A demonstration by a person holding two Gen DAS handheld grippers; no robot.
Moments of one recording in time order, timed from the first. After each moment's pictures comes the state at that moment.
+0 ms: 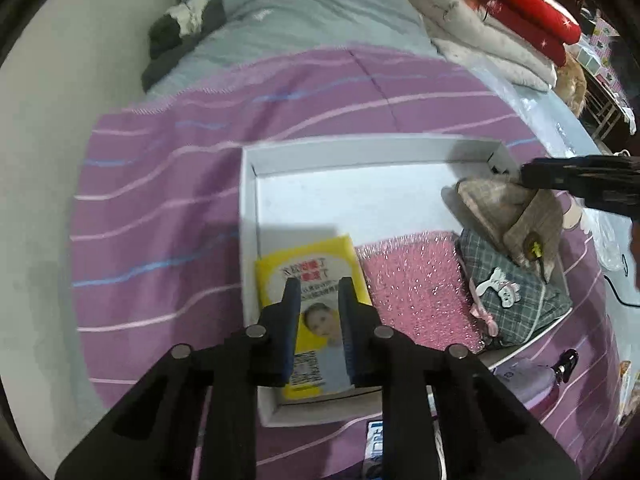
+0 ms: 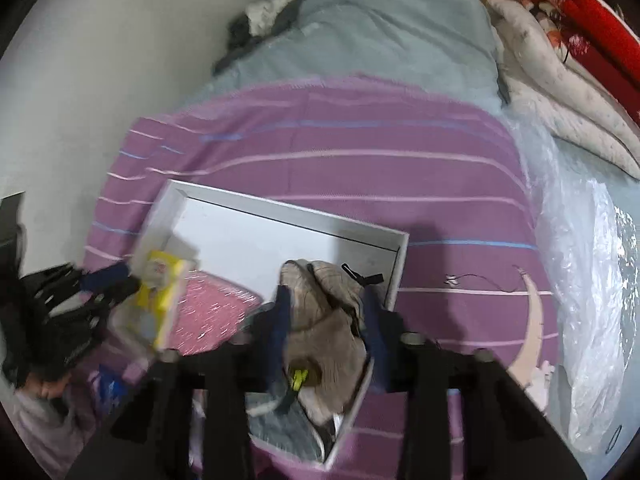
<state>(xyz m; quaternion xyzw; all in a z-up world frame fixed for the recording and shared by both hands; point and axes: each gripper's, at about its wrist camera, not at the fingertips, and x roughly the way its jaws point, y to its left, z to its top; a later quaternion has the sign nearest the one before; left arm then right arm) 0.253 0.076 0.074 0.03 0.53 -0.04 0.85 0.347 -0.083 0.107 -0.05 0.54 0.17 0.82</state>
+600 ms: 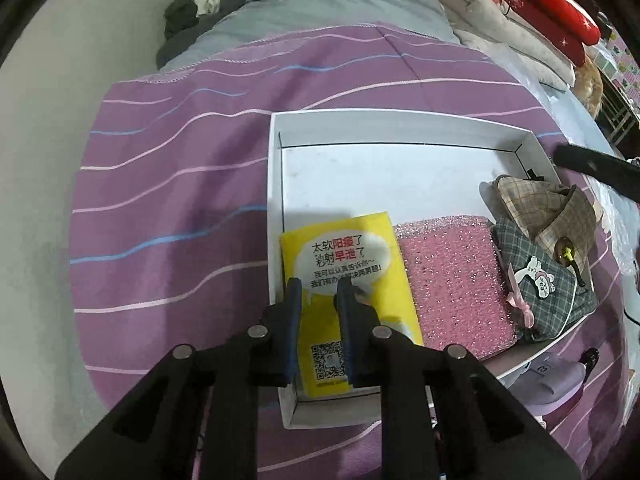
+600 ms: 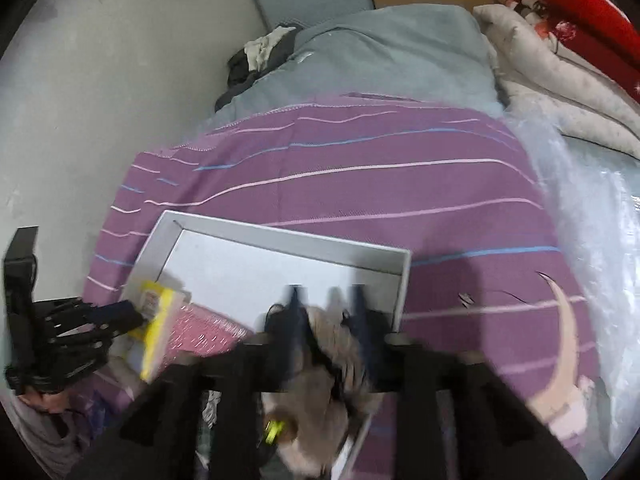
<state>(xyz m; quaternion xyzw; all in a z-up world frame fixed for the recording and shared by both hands) 0.246 0.094 0.059 0.02 0.54 -0.01 0.84 0.340 -0.096 0.100 0.01 0.48 0.19 0.86</state>
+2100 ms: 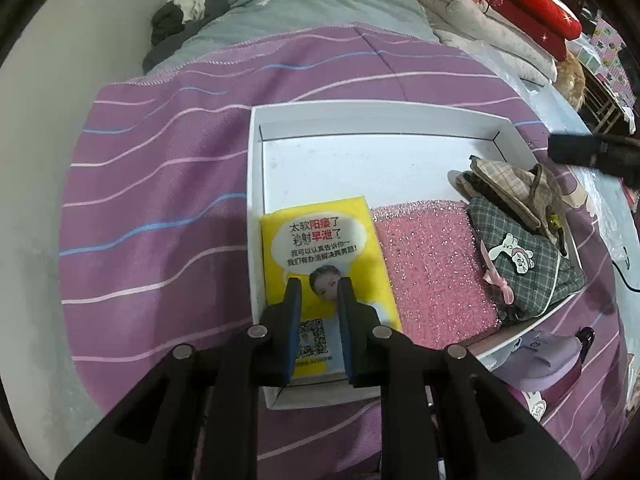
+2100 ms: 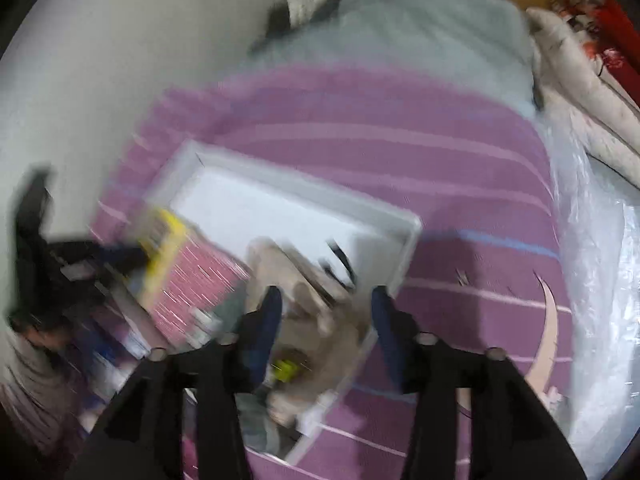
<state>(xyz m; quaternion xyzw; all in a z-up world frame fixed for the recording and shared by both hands) 0.228 0.089 0.059 0.02 0.53 -0.04 0.85 0.322 -0.099 0.107 -0.05 0.50 0.27 0.82</state>
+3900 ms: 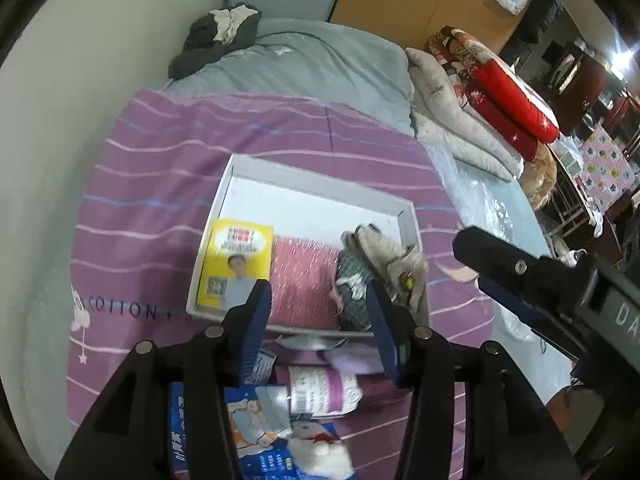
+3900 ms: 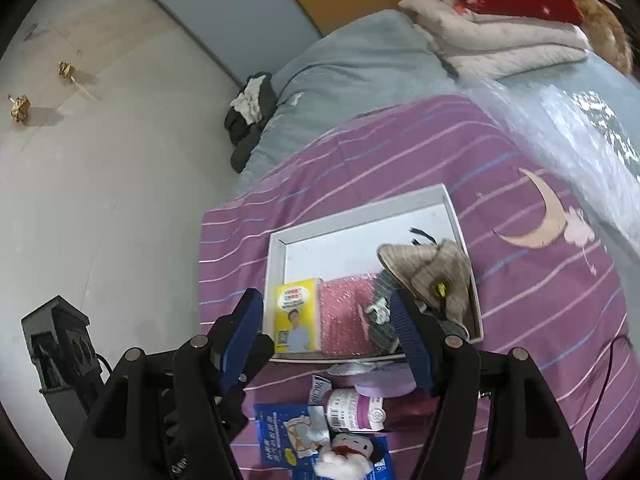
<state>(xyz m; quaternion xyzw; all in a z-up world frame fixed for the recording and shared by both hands) 0.162 0.058 0.154 -0.14 0.47 -0.04 0.87 0.209 -0.068 0.192 0.20 0.46 0.12 0.85</state>
